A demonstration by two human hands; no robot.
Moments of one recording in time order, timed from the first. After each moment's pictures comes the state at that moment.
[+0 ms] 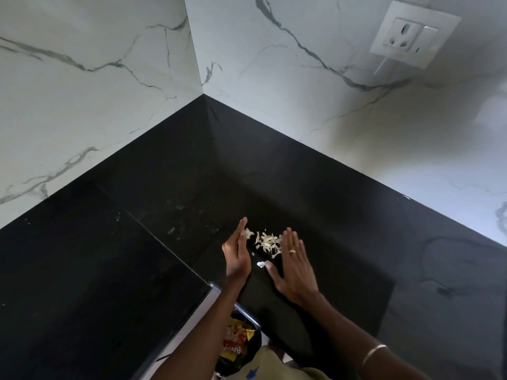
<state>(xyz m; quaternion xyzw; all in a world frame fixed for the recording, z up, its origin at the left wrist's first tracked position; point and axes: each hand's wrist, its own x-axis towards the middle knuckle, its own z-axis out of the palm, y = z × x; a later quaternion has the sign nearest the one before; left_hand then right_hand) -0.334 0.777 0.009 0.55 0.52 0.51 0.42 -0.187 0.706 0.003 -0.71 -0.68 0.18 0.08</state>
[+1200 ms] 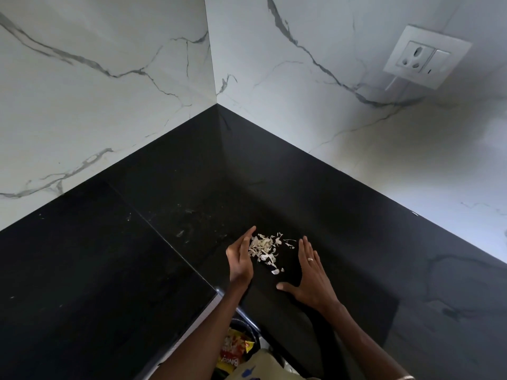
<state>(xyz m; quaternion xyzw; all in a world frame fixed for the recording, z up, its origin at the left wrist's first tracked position) -0.344 0.778 0.009 0.50 0.50 0.52 0.48 -0.161 0.707 0.015 -0.71 -0.65 0.26 0.10</state>
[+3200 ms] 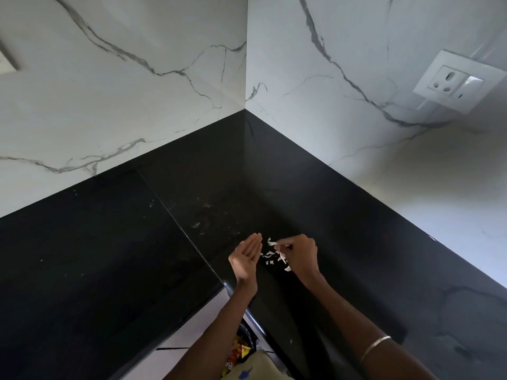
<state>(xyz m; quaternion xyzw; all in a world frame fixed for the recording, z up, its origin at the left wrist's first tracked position) -0.344 0.764 0.018 0.08 0.45 0.60 0.65 -0.208 0.770 0.062 -0.69 -0.63 0.25 0.23</state>
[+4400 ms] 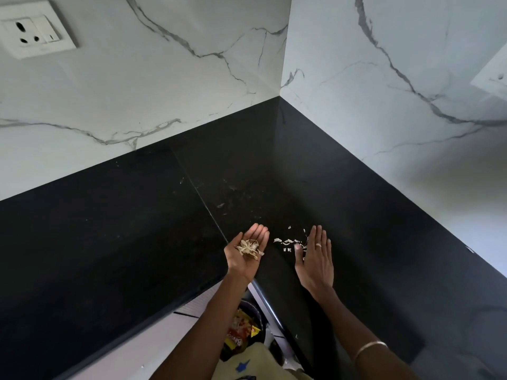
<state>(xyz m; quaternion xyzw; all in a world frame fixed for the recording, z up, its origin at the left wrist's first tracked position) -0.394 0.739 0.043 -0.13 0.31 0.61 0.71 -0.206 0.742 -0.009 -0.72 -0.67 0.12 0.09</state>
